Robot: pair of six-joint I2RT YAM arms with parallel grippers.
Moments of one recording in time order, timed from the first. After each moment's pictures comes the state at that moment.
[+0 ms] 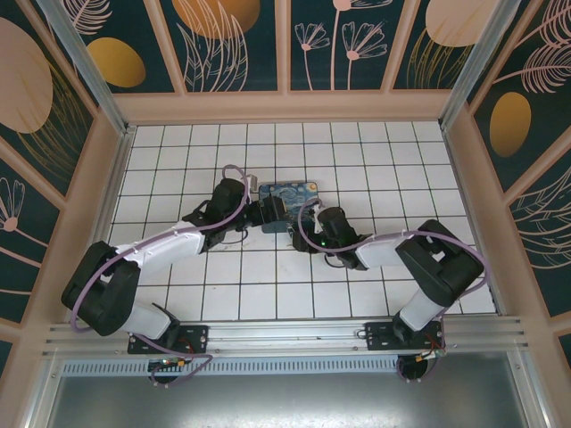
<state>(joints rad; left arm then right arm) -0.60 1.45 0.78 0.06 0.25 -0.80 0.72 1.62 0.55 0.36 -0.18 0.57</state>
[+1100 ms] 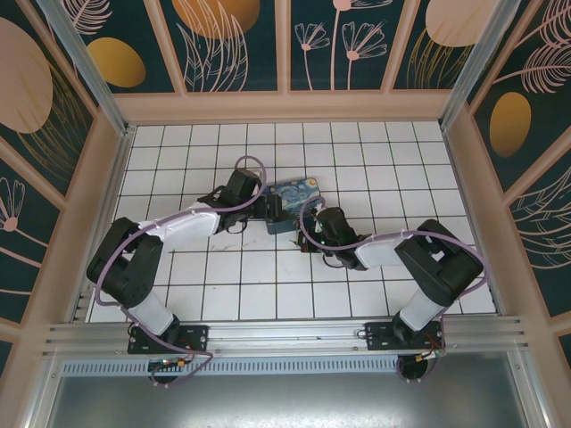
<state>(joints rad) -0.60 1.66 0.98 -0.15 0.03 -0.54 0.72 1.62 0.54 0.37 -0.16 0.71</state>
